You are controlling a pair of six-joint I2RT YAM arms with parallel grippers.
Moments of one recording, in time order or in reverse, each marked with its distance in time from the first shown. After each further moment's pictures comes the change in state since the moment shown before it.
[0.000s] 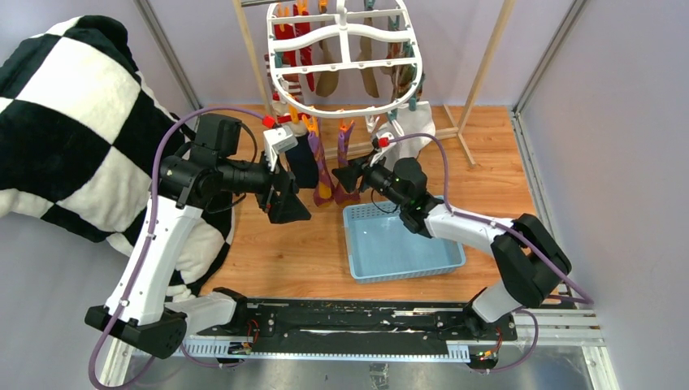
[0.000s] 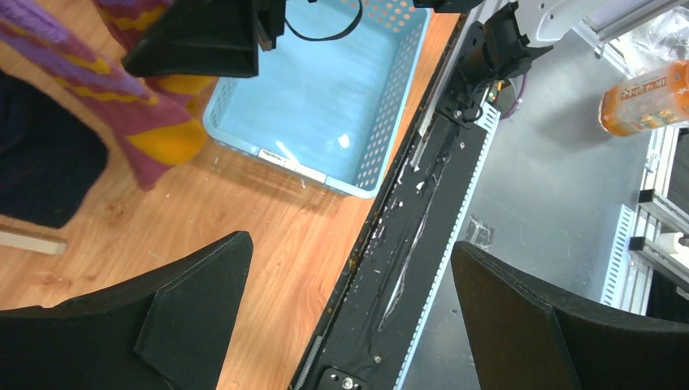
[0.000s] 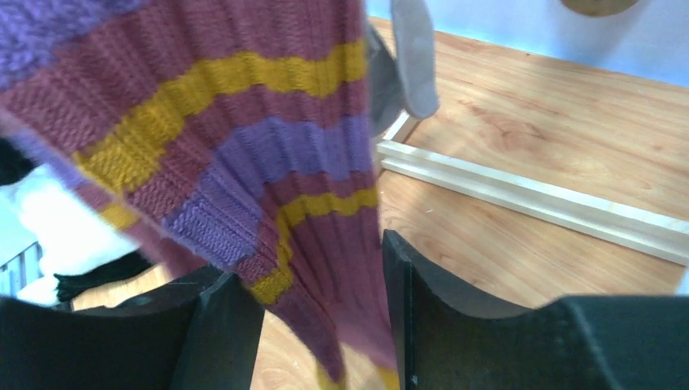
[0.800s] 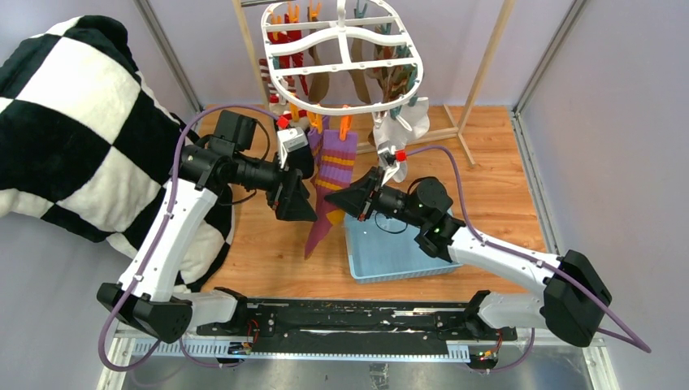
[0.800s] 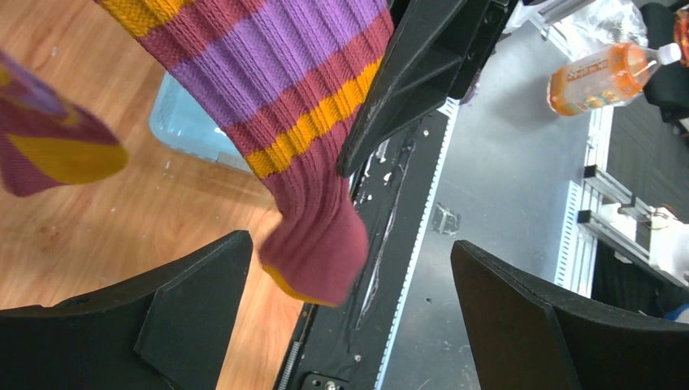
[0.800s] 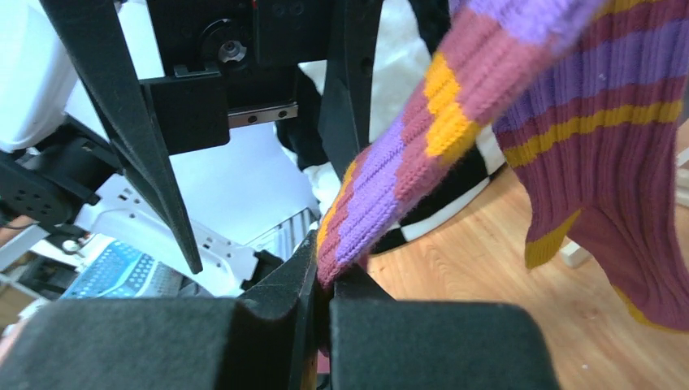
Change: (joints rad) left arm 0.000 0.085 -0.039 0.000 0.107 0.035; right arm 0.152 -0.299 -0.072 -0.010 -0.221 0.285
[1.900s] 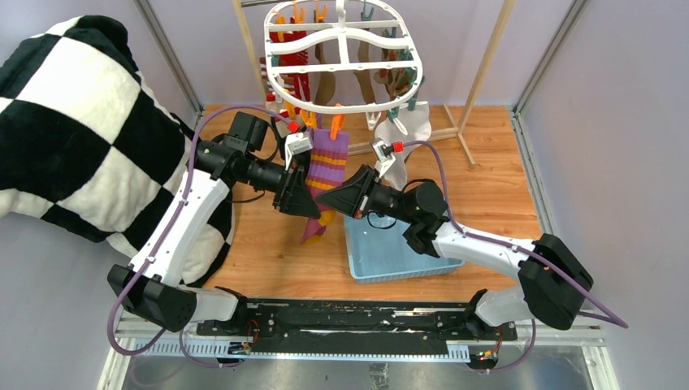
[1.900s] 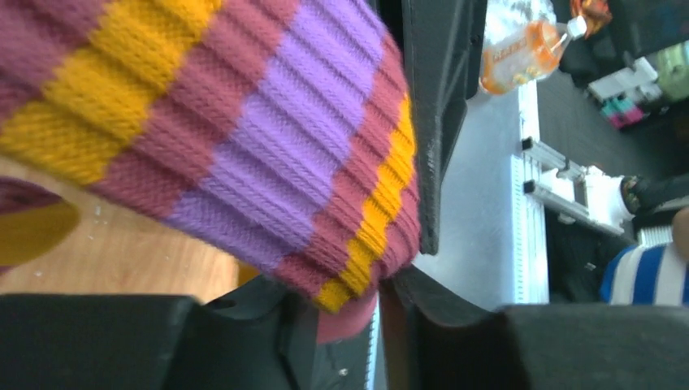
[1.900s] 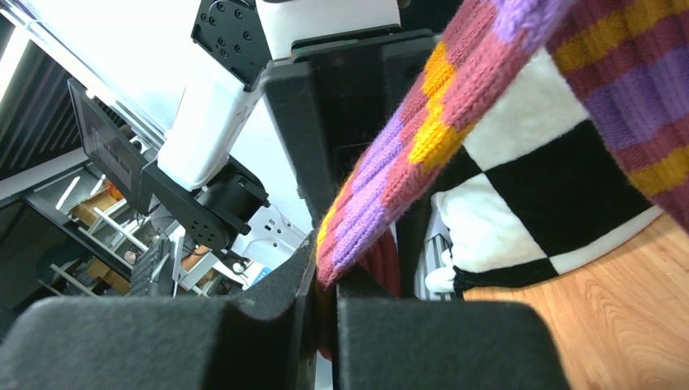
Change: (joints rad) left arm -0.003 0.075 -0.050 -0.006 0.210 0.105; right arm 0.009 0.137 0.002 0.358 -0.104 0.449
